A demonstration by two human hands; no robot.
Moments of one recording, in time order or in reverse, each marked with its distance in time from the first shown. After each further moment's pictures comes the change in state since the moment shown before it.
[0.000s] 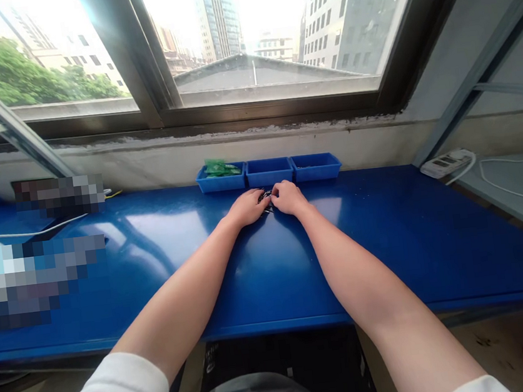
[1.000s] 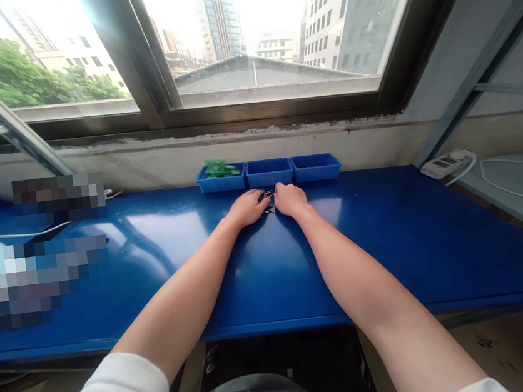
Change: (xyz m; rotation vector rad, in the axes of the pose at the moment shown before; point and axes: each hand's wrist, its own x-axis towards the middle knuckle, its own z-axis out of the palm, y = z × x) left_hand -0.002 0.003 -0.003 -0.012 -0.013 -0.041; right_hand -0.008 -0.018 -0.014 -0.193 -0.112 0.182
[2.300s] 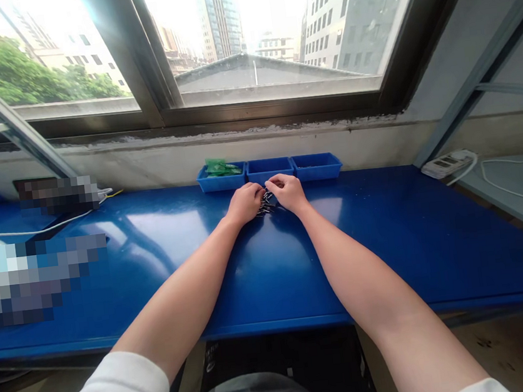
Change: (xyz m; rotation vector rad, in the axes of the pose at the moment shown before) left_hand 0.000 0.004 -0.008 -0.015 0.188 -0.005; right_hand 0.005 -0.001 0.005 0.858 0.294 -0.163
